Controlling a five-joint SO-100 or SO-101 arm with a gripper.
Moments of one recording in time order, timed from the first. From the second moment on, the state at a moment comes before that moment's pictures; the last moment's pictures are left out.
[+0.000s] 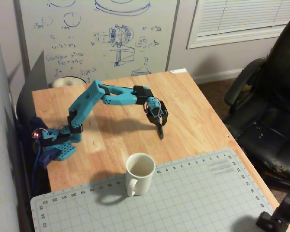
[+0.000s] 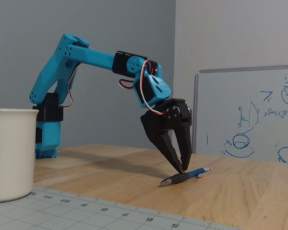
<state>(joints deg) 7.7 55.9 72.1 44.8 -4.0</state>
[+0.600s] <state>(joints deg) 8.1 55.2 72.1 44.8 -4.0</state>
